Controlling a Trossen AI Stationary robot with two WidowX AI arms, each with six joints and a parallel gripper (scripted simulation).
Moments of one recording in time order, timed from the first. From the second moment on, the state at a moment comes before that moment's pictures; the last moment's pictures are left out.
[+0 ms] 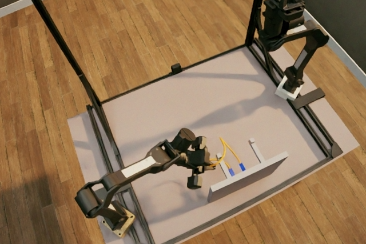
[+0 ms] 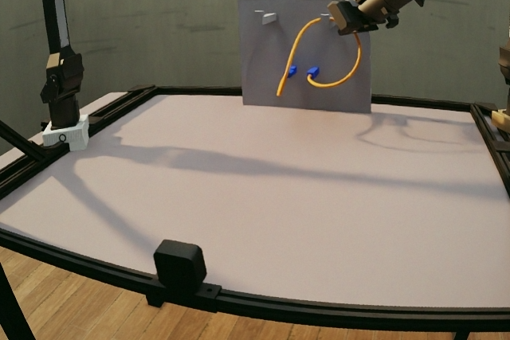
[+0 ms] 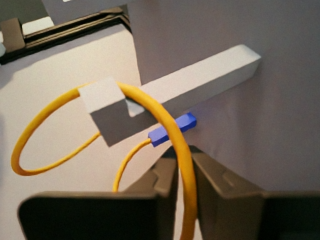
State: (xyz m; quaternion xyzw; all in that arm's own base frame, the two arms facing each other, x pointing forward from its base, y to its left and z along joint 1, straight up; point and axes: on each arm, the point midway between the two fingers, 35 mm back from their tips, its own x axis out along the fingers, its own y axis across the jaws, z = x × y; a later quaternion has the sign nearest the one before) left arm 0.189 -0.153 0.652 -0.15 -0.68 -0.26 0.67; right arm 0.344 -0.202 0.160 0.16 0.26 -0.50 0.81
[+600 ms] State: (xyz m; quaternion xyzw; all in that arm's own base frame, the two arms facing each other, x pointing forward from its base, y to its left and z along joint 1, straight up) left arm 0.282 -0.179 0.565 -0.10 -0.57 -0.26 0.77; right arm 0.344 -0.202 0.160 0.16 0.26 -0.50 0.81
